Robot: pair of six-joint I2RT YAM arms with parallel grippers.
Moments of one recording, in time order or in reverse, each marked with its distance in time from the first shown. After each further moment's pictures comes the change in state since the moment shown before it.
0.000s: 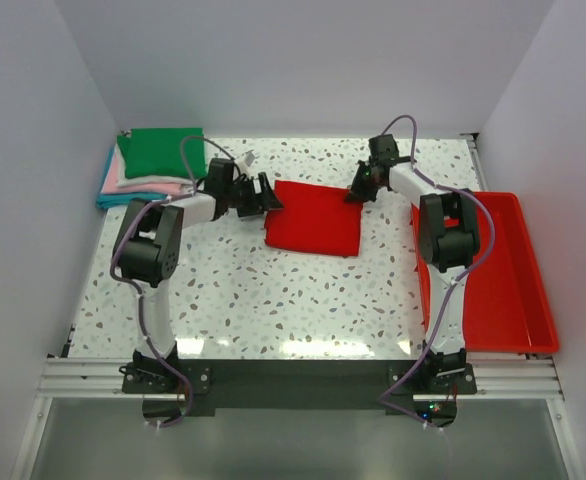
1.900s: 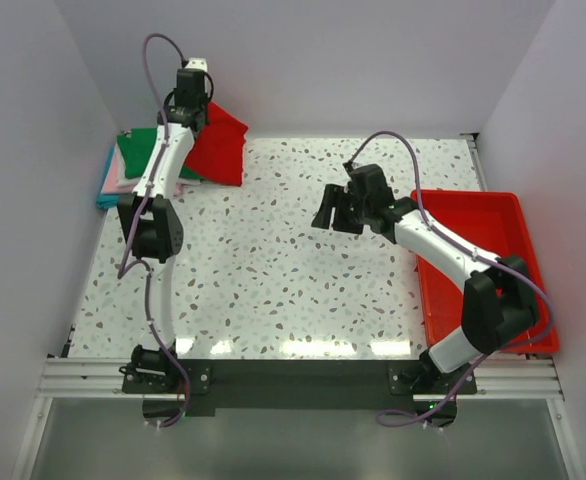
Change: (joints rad) left arm 0.125 0.306 1.146 -0.689 -0.875 0.499; right arm 0.297 -0.686 -0.569 0.137 0.064 0.000
